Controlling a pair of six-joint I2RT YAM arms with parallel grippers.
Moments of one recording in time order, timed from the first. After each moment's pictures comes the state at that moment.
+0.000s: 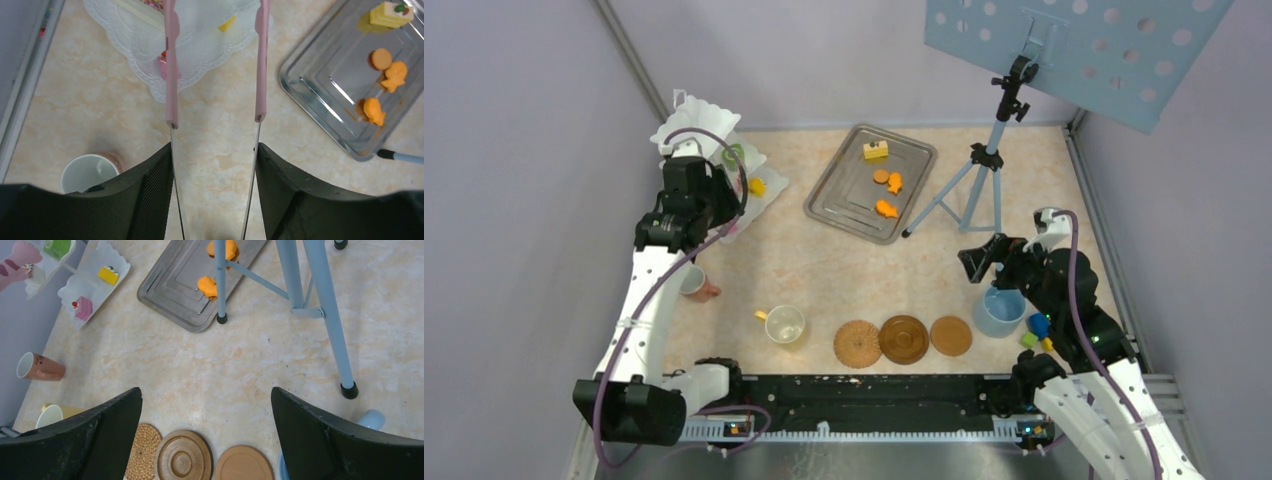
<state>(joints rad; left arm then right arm) -0.06 1.13 1.20 -0.70 -0.17 -0.38 0.37 0.47 0.65 -0.49 -0.02 0.46</state>
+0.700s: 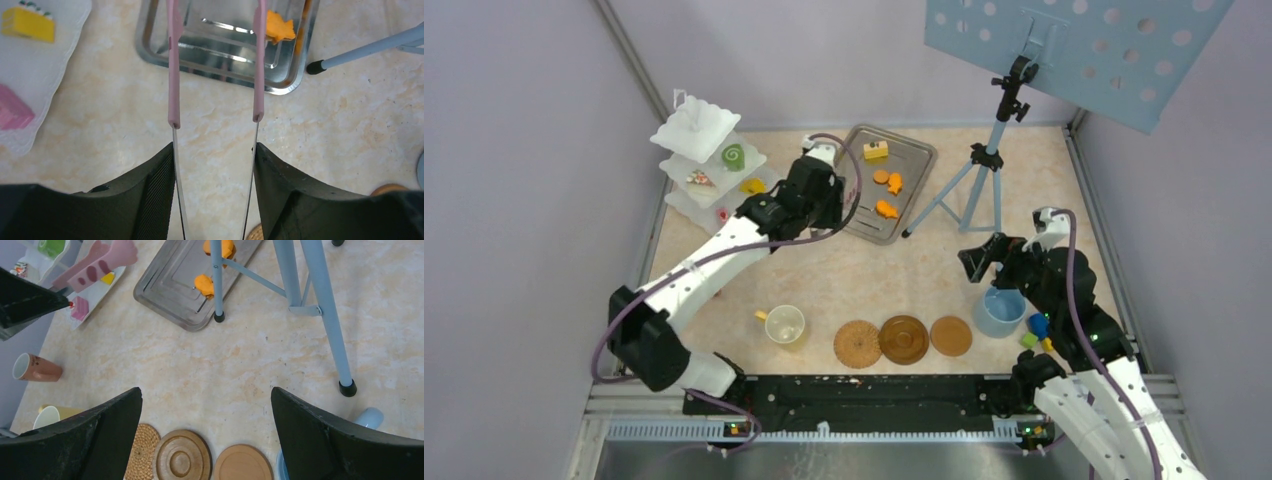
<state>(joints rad) -0.62 1.37 1.28 -0.62 -0.27 -0.36 0.37 0.48 0.65 -0.49 -0.01 0.46</state>
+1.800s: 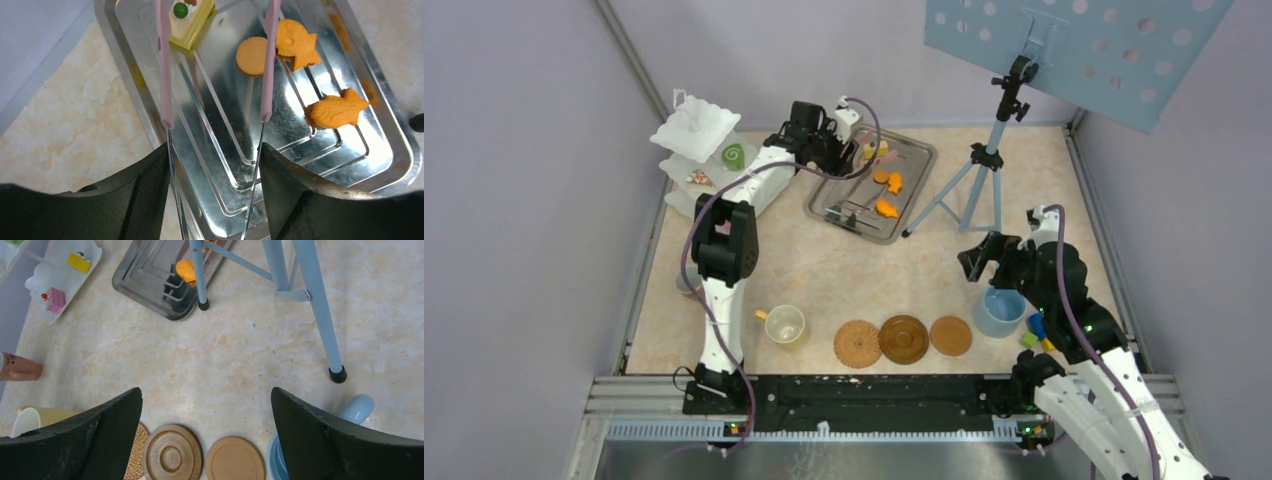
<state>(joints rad) -0.32 2.18 1.91 -0.40 0.39 0.38 0.37 0.53 0.65 -0.52 0.02 0.46</state>
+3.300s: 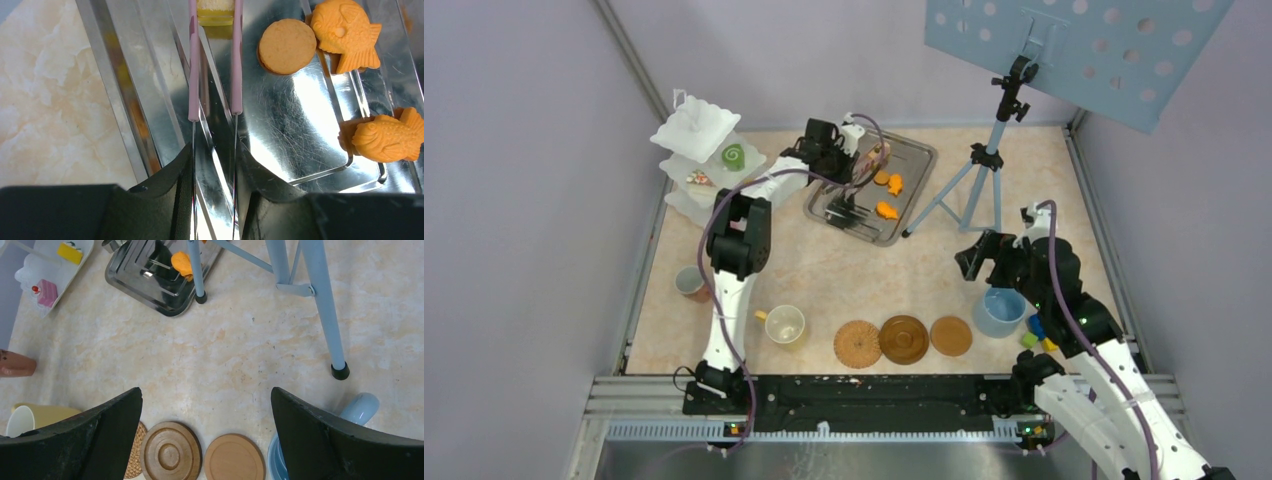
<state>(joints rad) -0.35 2.34 1.91 -0.30 0.30 0.30 0.37 0.58 0.66 -0.52 0.01 0.46</state>
